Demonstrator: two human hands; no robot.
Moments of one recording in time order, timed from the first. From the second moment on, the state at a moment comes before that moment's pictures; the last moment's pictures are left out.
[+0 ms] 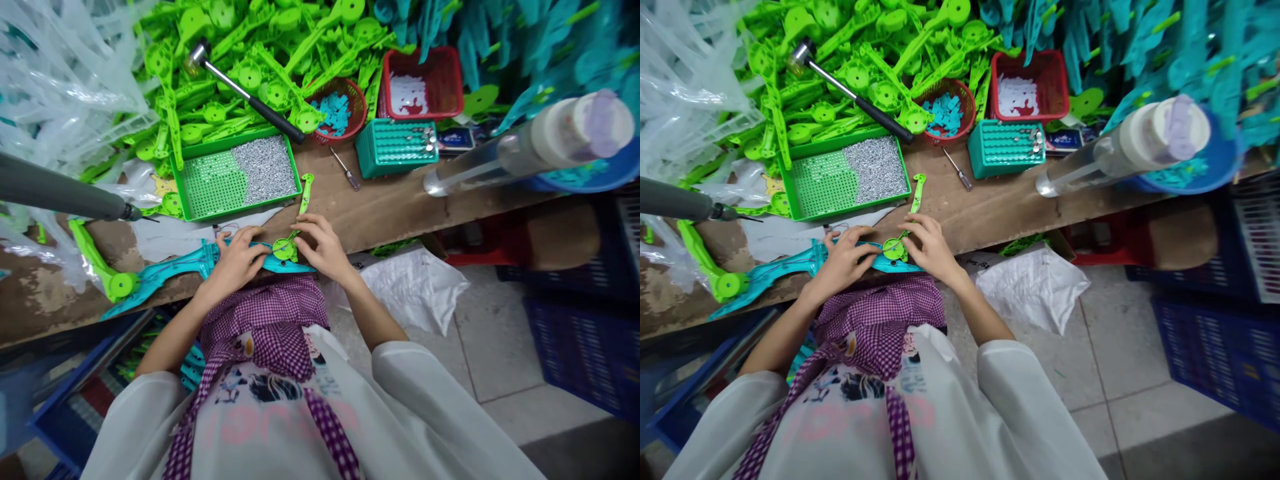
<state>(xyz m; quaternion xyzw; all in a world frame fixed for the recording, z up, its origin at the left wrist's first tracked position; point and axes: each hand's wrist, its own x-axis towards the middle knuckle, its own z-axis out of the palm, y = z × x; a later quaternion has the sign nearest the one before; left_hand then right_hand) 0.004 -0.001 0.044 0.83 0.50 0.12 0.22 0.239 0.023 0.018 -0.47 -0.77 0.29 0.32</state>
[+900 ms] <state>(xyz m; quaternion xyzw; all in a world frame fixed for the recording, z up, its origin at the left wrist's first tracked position) 0.033 0.064 0.038 0.81 0.42 0.14 0.38 0.254 0.046 -0.001 -0.57 -0.78 0.15 0.22</state>
